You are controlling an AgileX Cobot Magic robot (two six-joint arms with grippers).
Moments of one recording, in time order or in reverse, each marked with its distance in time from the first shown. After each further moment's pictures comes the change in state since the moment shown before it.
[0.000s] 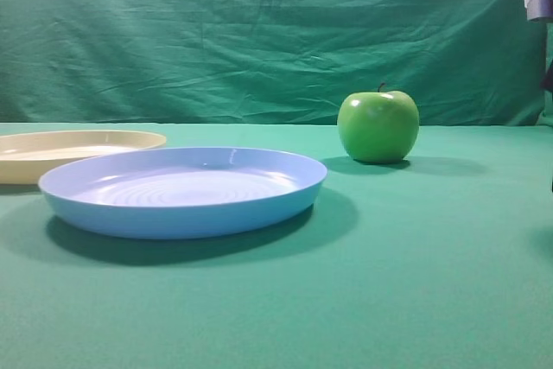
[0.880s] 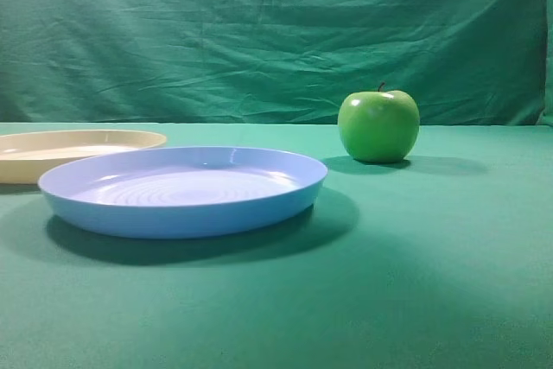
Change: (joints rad) left arm 0.000 0.000 0.000 0.000 0.000 0.000; right arm 0.314 -0.057 -0.345 0.025 -0.007 -0.028
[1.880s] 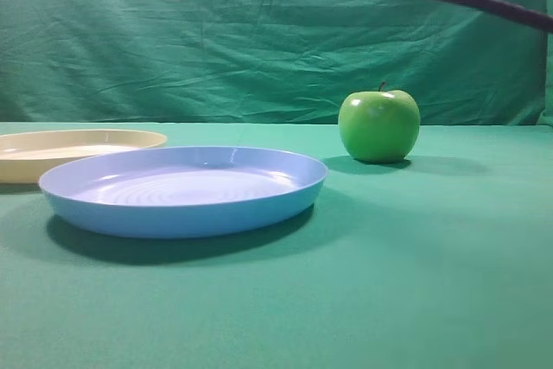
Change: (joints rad) left arm 0.000 0.000 0.000 0.000 0.000 0.000; right arm 0.279 0.763 -0.765 0.078 -0.034 -0.109
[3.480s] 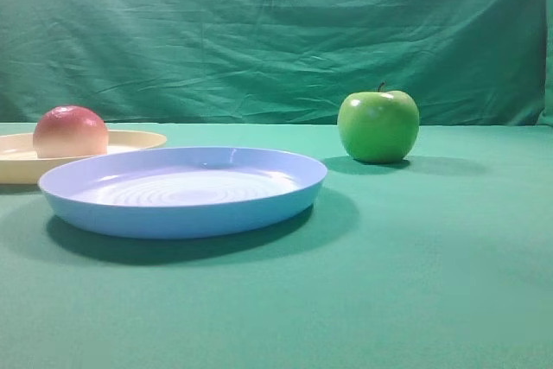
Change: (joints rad) left arm 0.000 0.000 0.000 0.000 0.000 0.000; right arm -0.108 -0.420 0.005 -0.039 0.506 0.164
